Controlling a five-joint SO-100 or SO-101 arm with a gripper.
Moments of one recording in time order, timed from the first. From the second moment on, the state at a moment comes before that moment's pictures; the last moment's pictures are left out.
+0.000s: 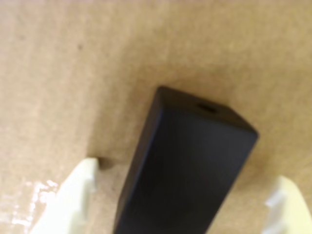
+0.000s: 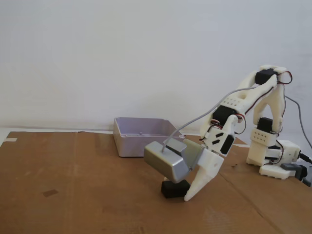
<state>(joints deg) -23.7 71.3 107.6 23.7 9.9</state>
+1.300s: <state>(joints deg) -22.9 71.1 106.8 22.8 9.3</state>
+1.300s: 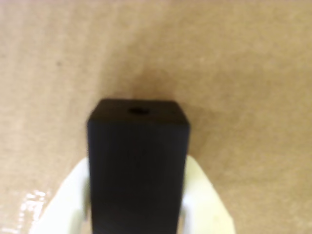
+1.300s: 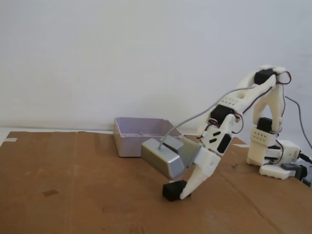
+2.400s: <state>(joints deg) -22.9 72.1 106.9 22.8 9.3</state>
